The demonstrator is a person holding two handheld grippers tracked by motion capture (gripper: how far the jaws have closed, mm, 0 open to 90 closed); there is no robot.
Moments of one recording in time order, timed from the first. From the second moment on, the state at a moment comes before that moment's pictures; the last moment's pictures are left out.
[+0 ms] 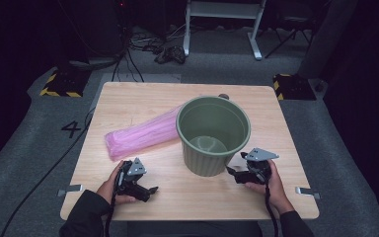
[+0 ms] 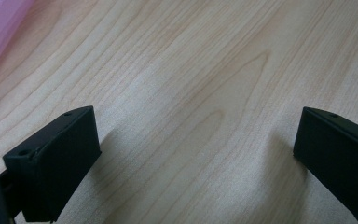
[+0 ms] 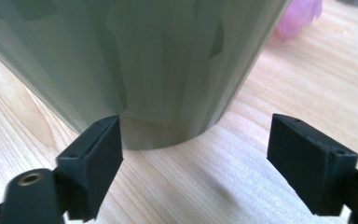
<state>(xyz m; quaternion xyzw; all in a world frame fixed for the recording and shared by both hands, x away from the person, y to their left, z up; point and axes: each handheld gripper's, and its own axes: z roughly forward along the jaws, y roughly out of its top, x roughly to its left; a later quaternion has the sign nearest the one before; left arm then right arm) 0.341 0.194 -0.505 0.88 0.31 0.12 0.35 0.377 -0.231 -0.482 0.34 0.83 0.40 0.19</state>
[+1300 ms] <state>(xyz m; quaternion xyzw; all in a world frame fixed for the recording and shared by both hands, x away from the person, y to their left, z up) 0.346 0.216 -0.489 0.87 0.32 0.17 0.35 0.378 -0.281 -0.503 0.39 0.83 0.36 0.17</state>
